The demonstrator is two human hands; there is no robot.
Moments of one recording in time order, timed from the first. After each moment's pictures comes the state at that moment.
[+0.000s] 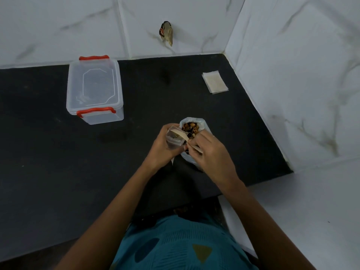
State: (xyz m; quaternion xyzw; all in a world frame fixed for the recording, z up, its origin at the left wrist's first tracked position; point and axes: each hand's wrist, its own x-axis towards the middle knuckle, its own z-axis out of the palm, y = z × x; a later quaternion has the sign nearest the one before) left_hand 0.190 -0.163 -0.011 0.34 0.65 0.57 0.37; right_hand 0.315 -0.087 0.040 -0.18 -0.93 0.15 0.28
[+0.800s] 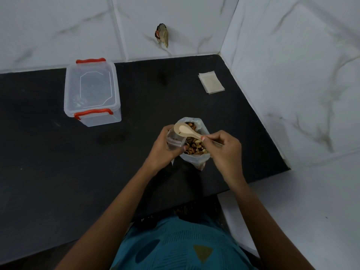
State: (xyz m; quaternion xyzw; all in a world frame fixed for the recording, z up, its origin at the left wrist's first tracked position) left_hand 0.195 -0.161 -0.014 0.35 0.66 0.57 0.36; right_hand 0.336 -0.077 0.042 -0.40 -0.73 0.47 0.30
